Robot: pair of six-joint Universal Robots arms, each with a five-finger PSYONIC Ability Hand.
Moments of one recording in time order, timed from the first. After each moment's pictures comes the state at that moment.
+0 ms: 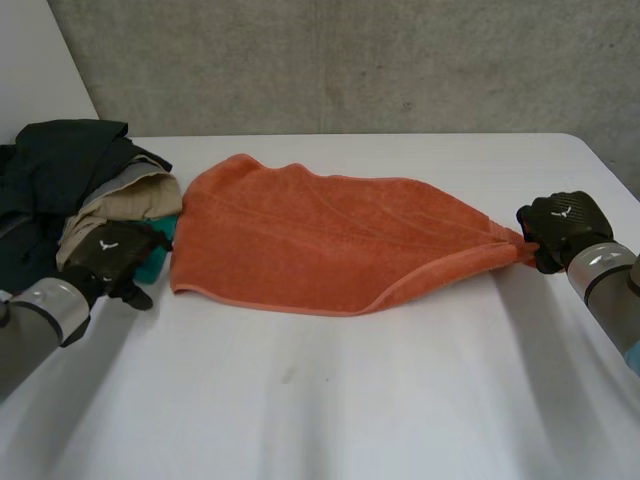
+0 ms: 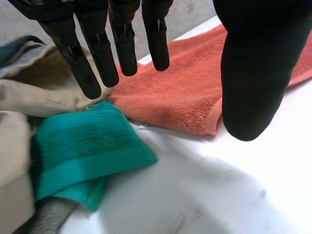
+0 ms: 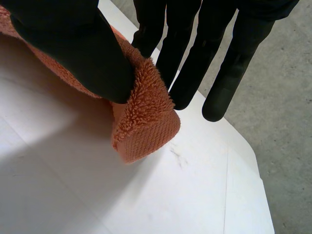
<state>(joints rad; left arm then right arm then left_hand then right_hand) 4.76 -2.00 -1.81 3.49 -1.07 3.53 1.69 -1.15 1.62 -0.22 1.43 2.59 0.47 0.47 0.47 0.47 0.30 1.09 1.18 1.19 1.20 1.01</state>
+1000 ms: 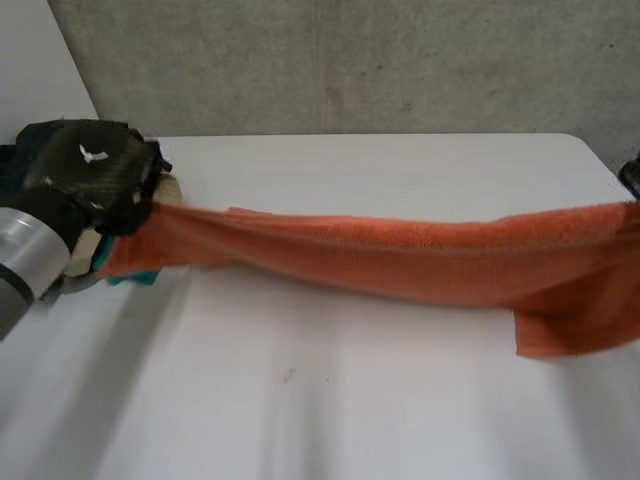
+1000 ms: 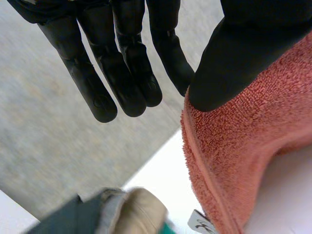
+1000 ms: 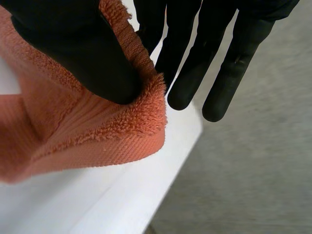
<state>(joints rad) 4.54 -1.53 -1.76 3.25 -1.25 3.56 1.56 -1.55 1.40 0.52 1.42 2.19 1.16 1.20 1.19 1.20 0.98 1.10 1.18 1.19 1.20 1.01</state>
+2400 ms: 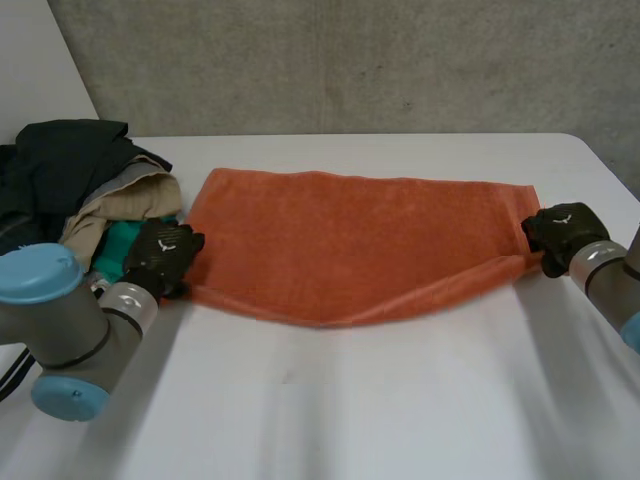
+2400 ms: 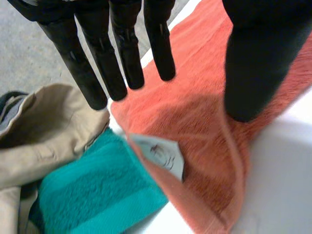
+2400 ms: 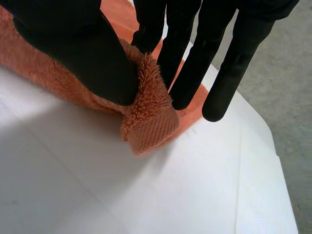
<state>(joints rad) 4.50 -2.14 -1.75 3.72 -1.38 3.75 1.63 -0.96 1.44 -0.12 1.41 2.54 0.59 0.62 0.63 0.62 0.44 1.10 1.18 1.19 1.20 1.01</state>
